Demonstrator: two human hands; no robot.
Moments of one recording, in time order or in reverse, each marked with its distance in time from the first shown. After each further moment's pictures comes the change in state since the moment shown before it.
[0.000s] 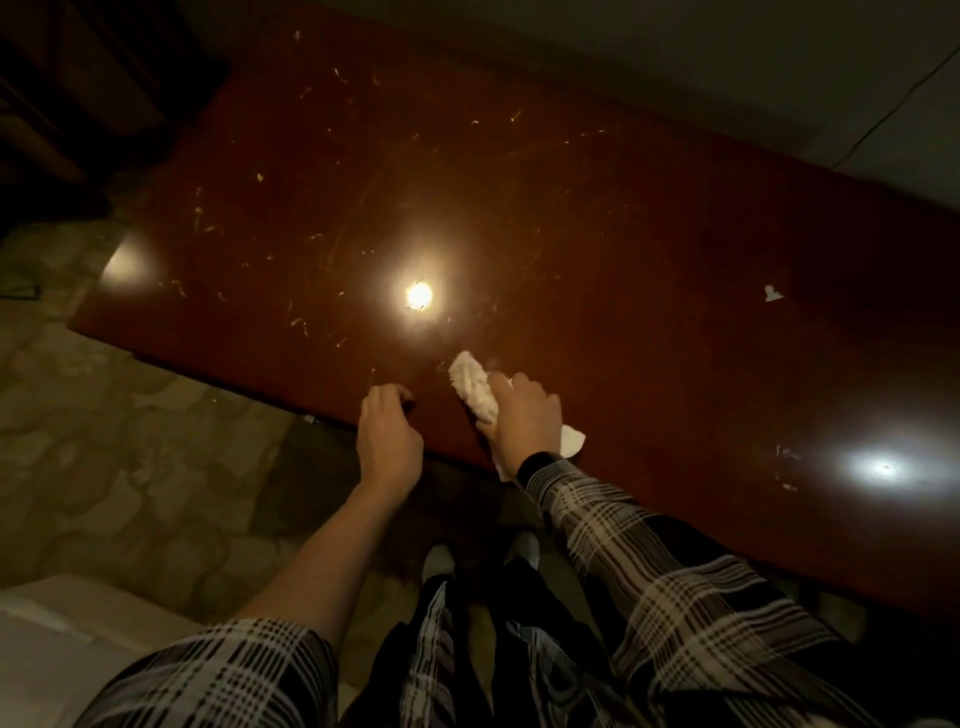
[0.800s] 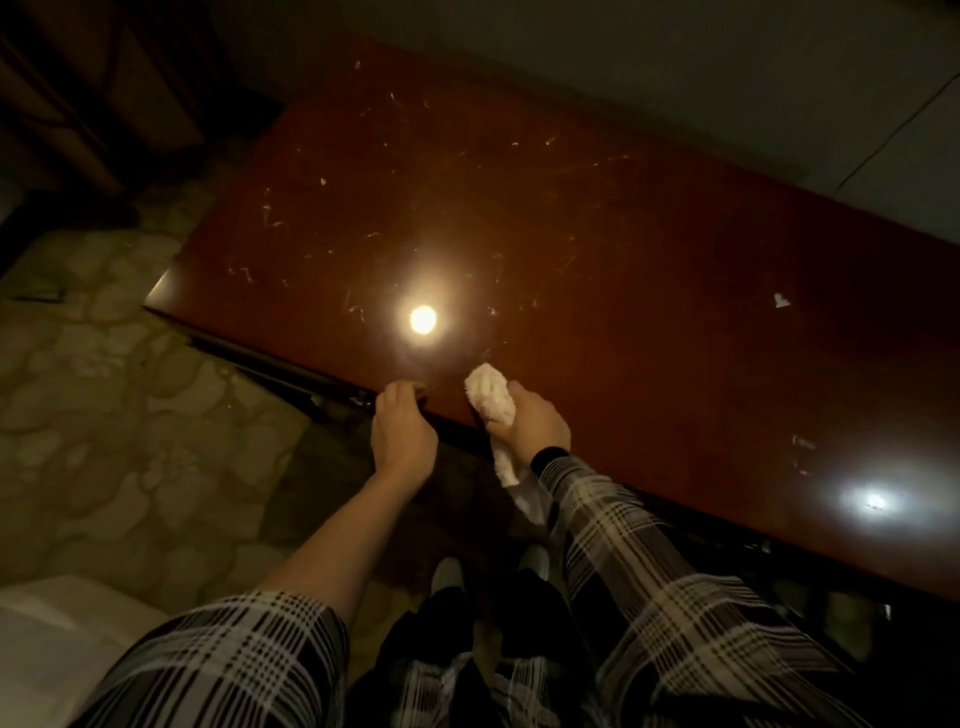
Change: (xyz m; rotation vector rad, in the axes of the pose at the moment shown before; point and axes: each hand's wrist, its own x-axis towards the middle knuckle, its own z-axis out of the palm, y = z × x) left_hand -0.010 -0.043 -0.026 -0.031 0.034 -0.008; right_hand -0.024 -0.044 0.015 0.250 -0.133 0.112
